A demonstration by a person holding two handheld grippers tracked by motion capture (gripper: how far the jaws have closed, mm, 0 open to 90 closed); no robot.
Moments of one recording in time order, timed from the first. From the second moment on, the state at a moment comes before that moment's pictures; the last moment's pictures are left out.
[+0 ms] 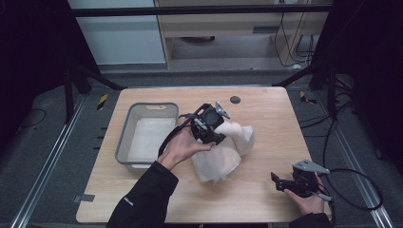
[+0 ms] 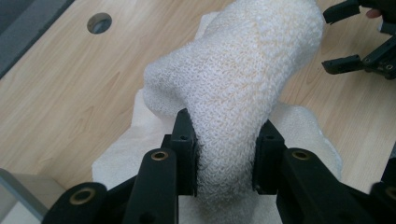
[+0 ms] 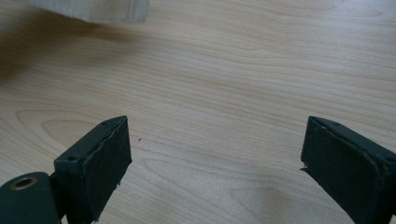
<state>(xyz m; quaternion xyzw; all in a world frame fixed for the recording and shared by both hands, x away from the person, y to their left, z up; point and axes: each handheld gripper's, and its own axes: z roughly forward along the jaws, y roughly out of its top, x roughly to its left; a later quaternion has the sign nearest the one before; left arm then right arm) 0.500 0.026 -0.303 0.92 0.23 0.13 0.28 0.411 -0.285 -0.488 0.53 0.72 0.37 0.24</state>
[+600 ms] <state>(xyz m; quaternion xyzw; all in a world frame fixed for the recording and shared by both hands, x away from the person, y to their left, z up) 0.506 0.028 -0.352 0.92 0.24 0.10 0.28 0.411 -0.285 -0.489 0.53 0.73 0.37 0.24</state>
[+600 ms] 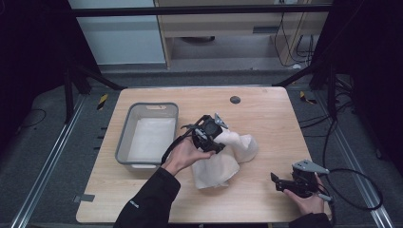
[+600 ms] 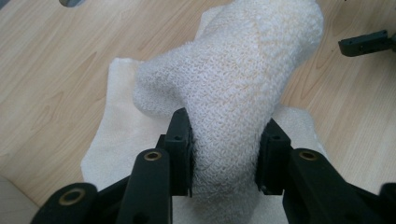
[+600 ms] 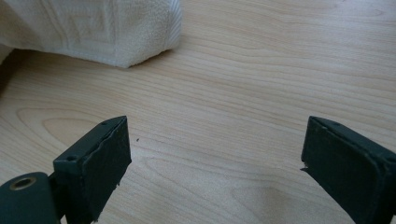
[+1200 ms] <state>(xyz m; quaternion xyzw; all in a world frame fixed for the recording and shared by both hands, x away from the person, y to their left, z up) 0.500 0.040 -0.366 0.91 0.24 0.13 0.32 0.411 -0.284 -0.489 0.53 0.73 0.37 0.24</state>
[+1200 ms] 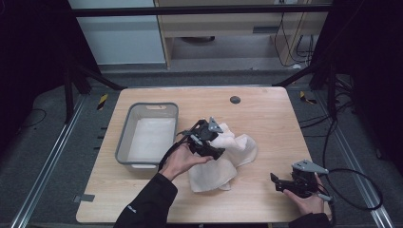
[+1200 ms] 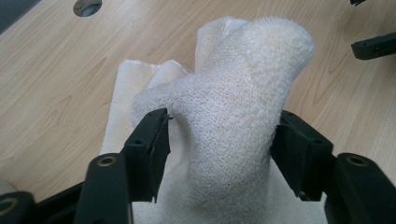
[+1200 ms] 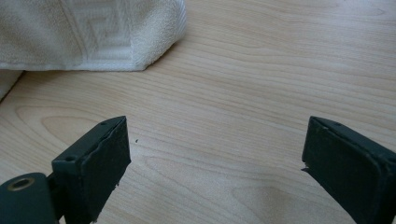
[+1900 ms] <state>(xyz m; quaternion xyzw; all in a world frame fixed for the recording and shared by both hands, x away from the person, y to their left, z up) 0.472 0.079 -0.356 0.87 0.24 0.17 0.41 0.411 -0.284 -0.490 0.53 0.73 0.37 0.24</state>
